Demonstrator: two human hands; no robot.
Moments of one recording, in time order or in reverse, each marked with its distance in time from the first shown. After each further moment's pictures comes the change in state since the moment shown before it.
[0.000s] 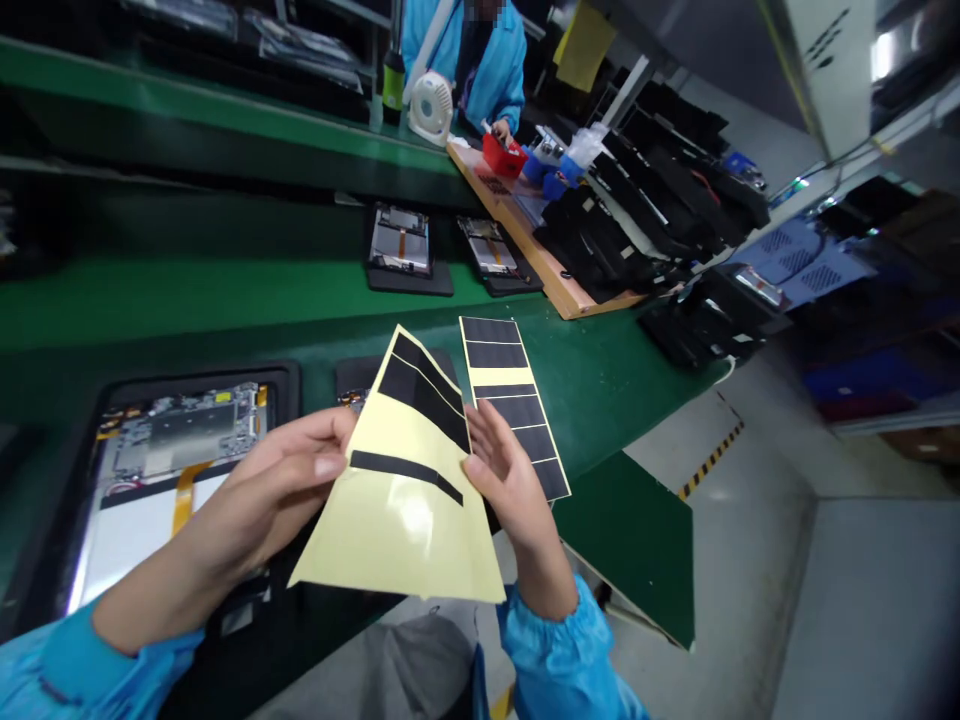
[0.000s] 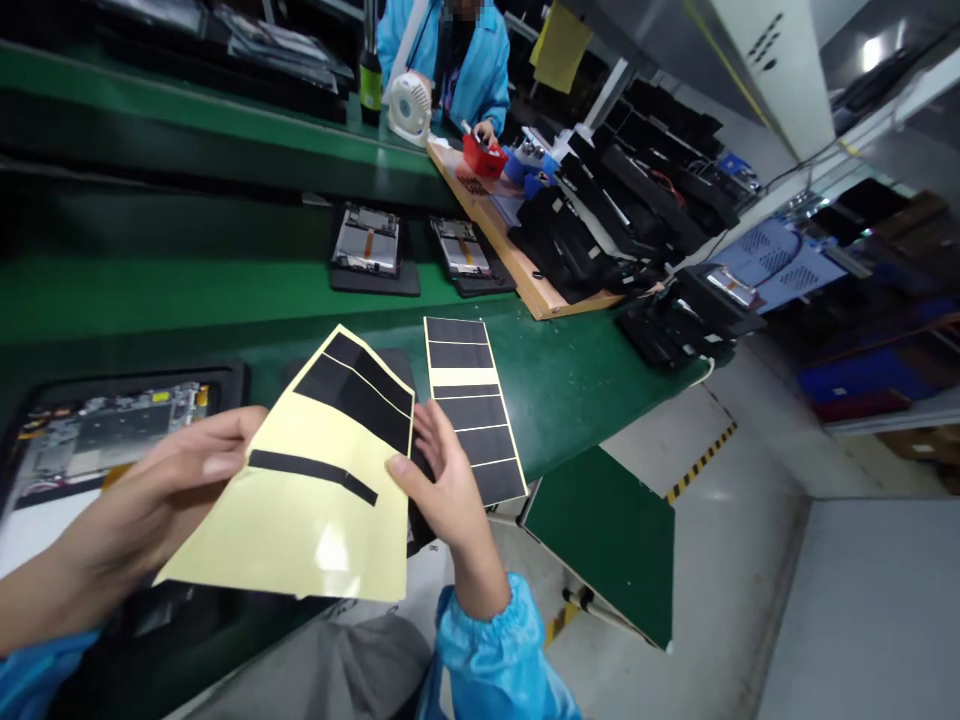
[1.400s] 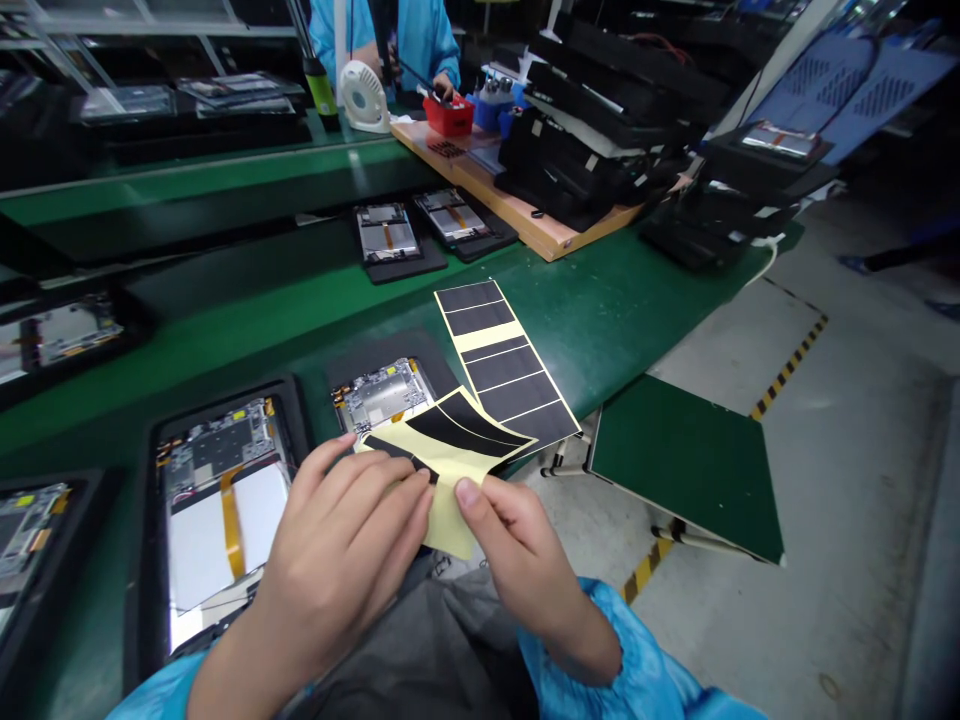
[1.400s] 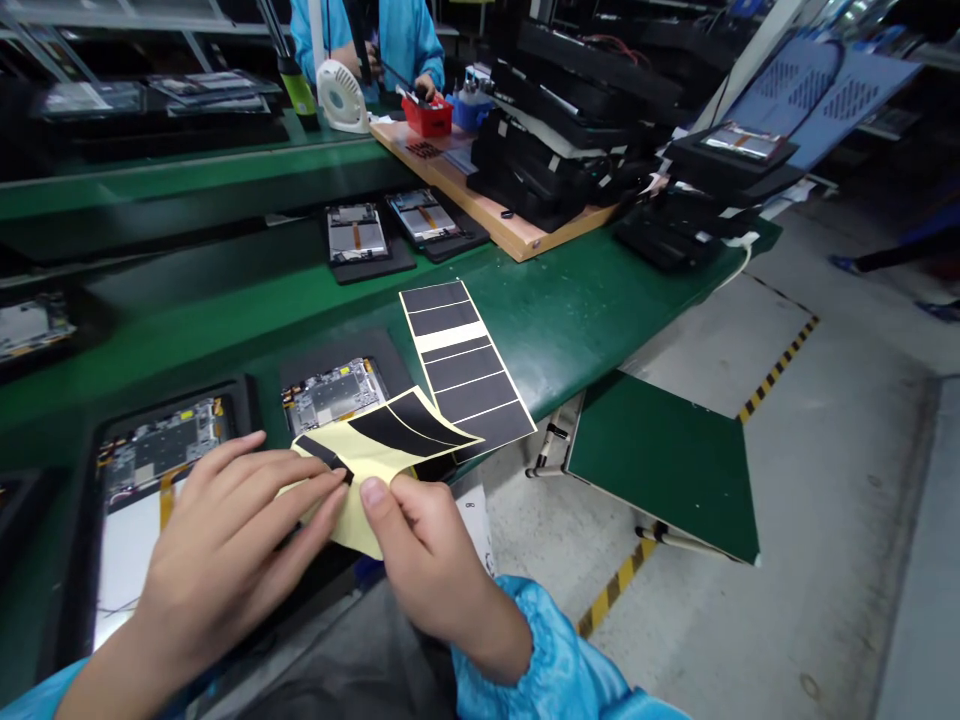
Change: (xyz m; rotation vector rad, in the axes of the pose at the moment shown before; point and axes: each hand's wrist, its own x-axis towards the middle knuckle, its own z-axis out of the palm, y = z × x) left_hand -0.038 -0.004 0.071 1.562 0.030 1.067; right_hand -0.087 -0.012 0.031 0.037 0.001 -0.014
